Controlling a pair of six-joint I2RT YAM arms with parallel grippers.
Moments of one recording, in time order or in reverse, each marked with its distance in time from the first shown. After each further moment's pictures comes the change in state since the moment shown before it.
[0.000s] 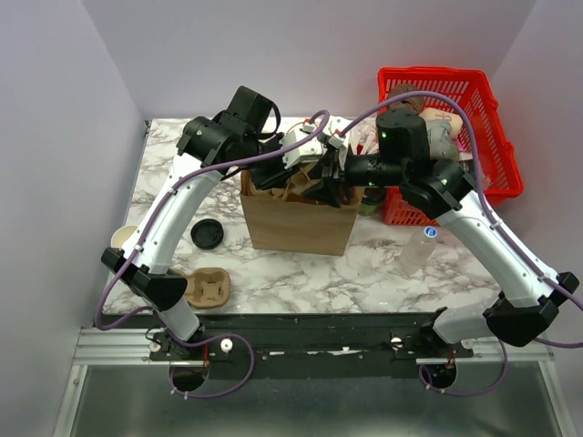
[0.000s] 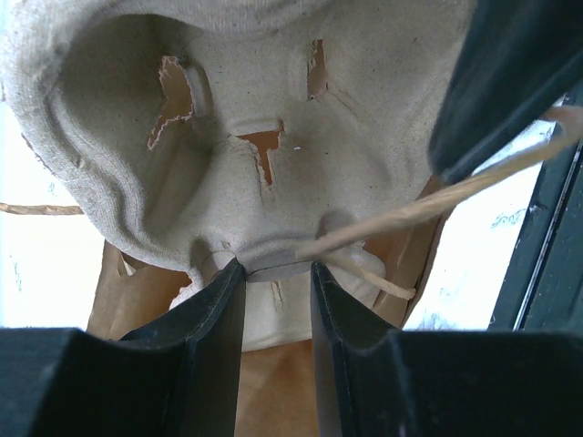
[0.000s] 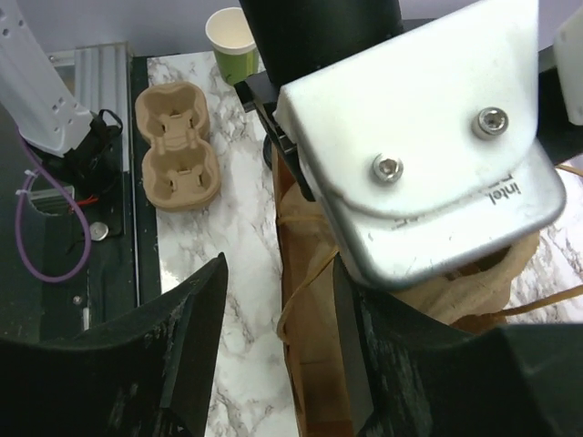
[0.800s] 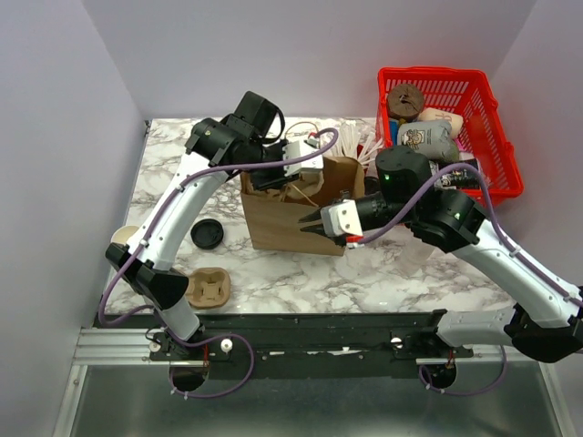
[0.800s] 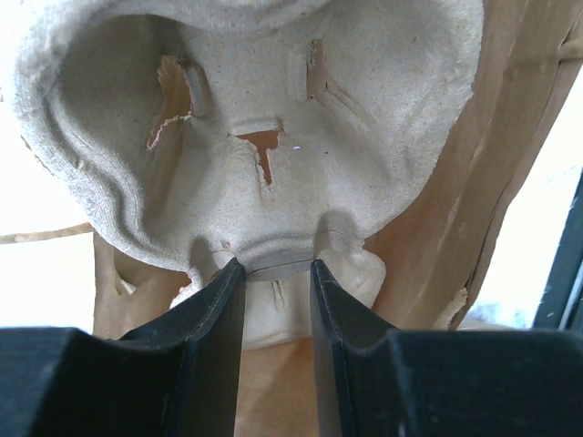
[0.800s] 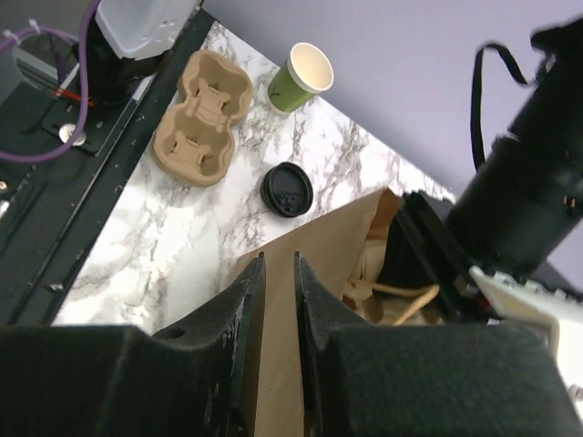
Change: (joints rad) left arm -0.005 0.015 -0.046 -0.001 -0.046 0.150; right arm 0.188 -0.150 -0.147 -0.028 -0.082 -0.602
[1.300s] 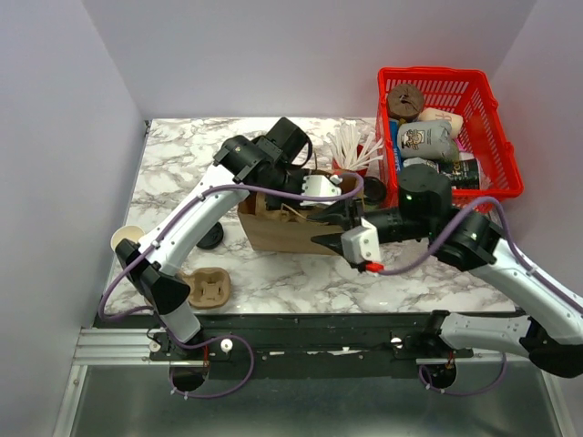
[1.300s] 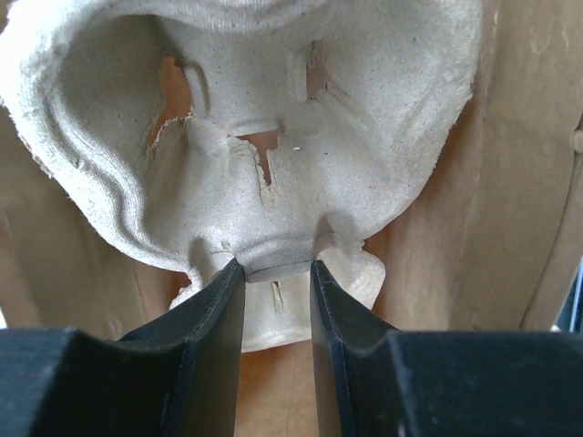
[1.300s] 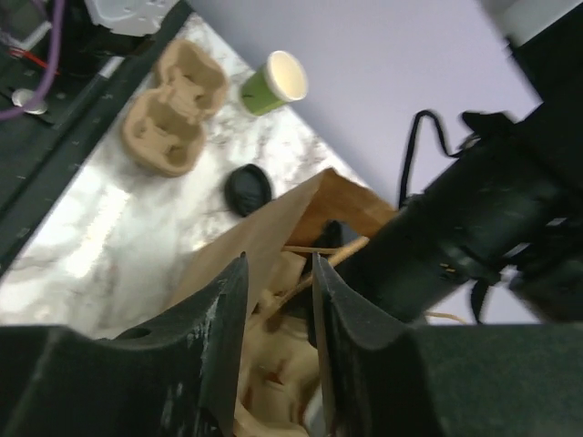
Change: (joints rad) left arm -0.166 -0.013 -0.124 -0.003 -0.091 0.105; right arm 0.036 -0.113 -0.139 0.084 0.026 -0.166
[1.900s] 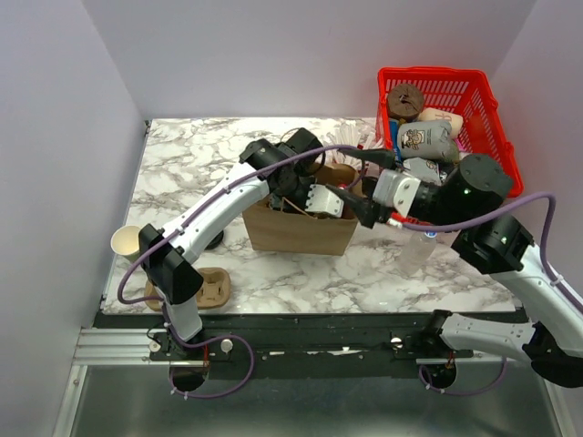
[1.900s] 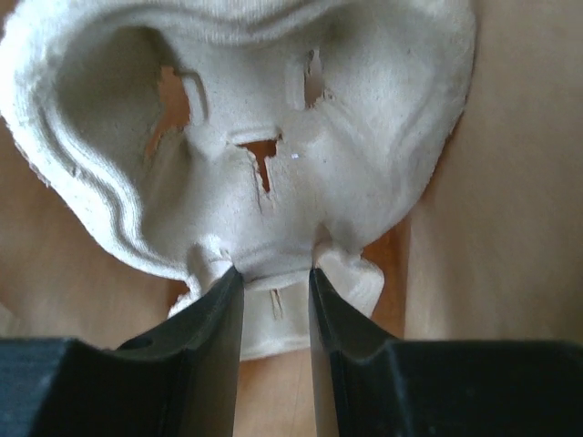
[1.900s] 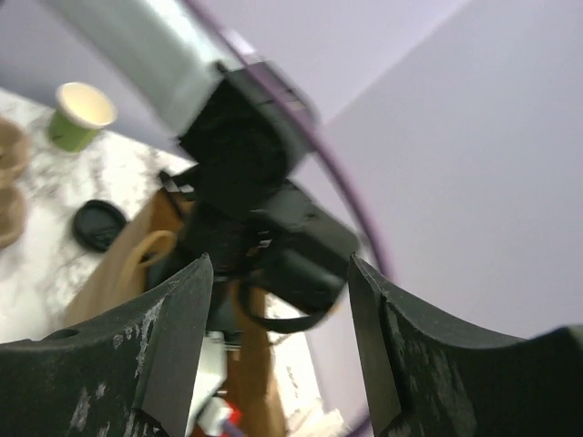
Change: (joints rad) left arm -0.024 0.098 -0.031 0.008 -0.179 0.074; right arm -0.050 -0.093 0.023 0.303 0.303 0.275
